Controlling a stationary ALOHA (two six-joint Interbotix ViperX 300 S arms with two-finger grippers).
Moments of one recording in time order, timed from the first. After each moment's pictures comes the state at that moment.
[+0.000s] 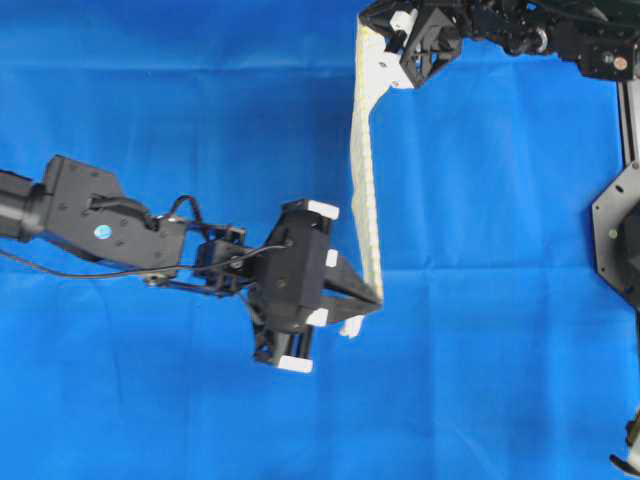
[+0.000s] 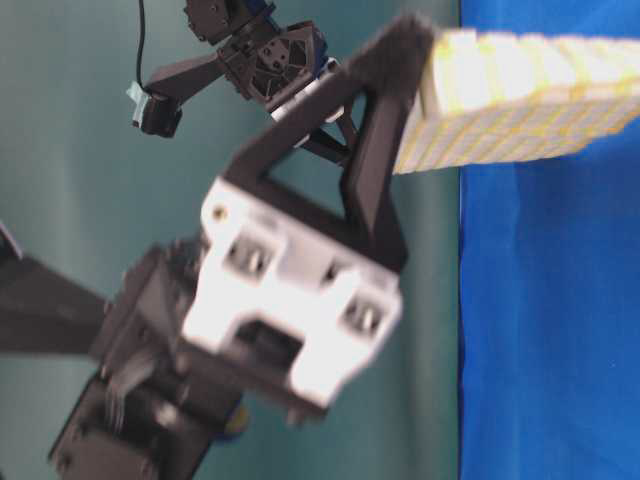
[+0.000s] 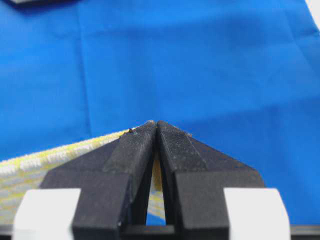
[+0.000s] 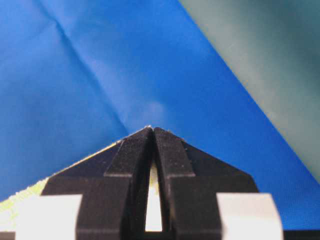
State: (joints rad) left arm -0.19 0.16 0.36 -0.05 -0.09 0.09; right arm -0.56 -0.07 0.66 0.37 -0.02 -0.19
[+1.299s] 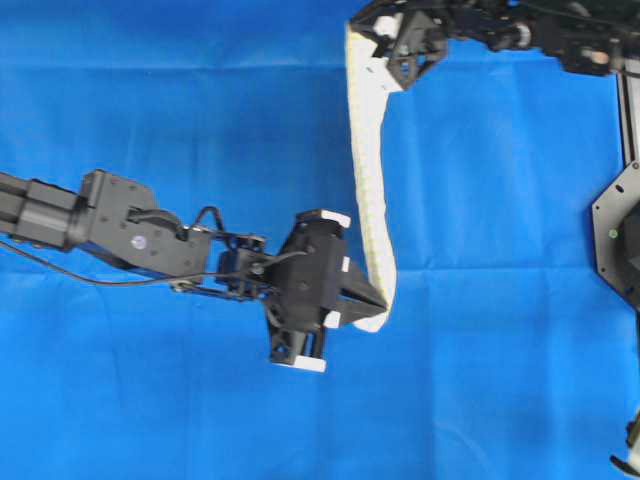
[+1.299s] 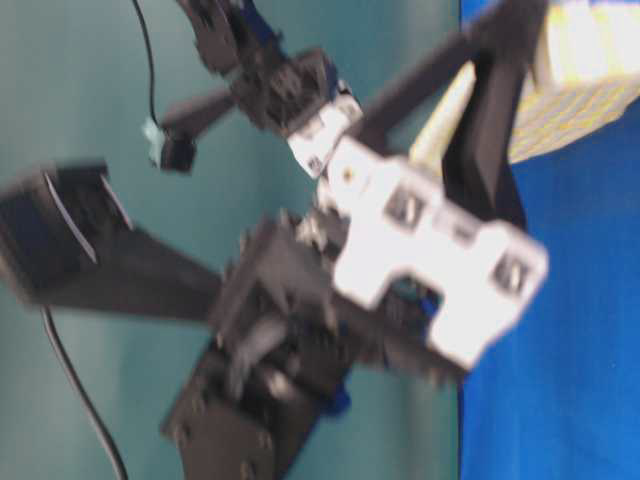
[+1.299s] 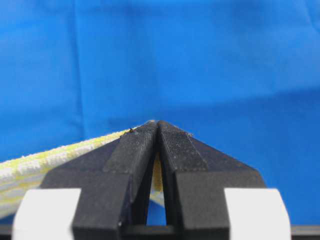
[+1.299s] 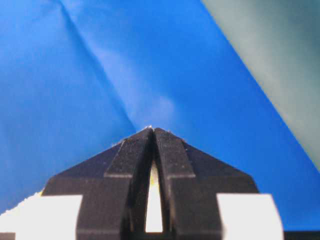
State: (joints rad) left arm -0.18 0.23 0.41 -0.05 -0.19 0.03; right arm -0.53 0.04 0.55 0.37 0.04 -0.22
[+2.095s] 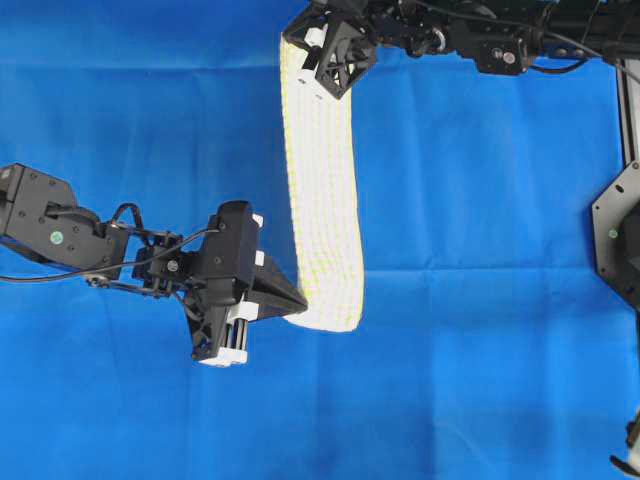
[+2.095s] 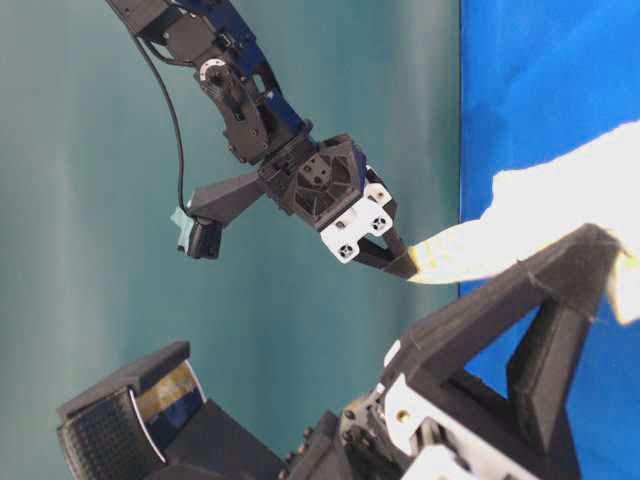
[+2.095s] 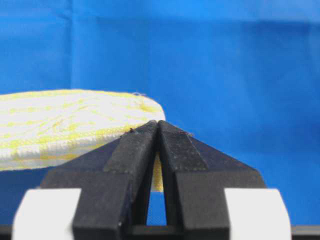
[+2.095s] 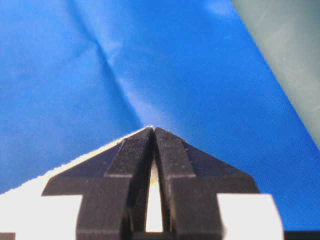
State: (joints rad) left arm -0.20 0.09 0.68 -0.05 -0.25 -0.14; right arm -0.46 0.21 0.38 0.37 0.03 -0.22
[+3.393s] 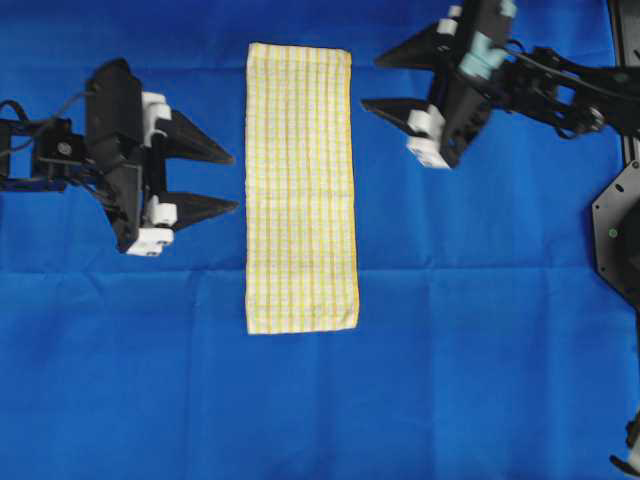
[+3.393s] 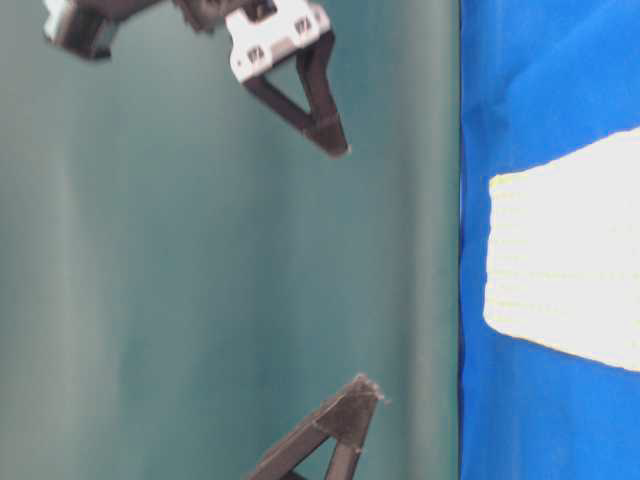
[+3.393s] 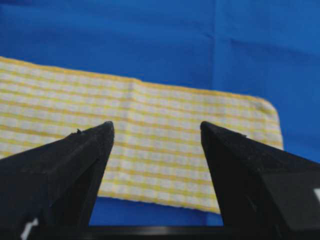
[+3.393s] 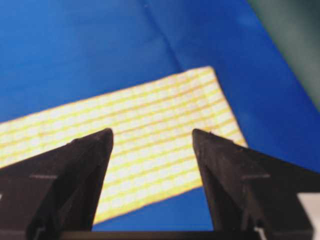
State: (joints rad) left arm 0.07 -0.33 0.92 -0.05 -0.15 -0.09; right arm -0.30 -0.32 0.87 0.37 -0.13 -0.22
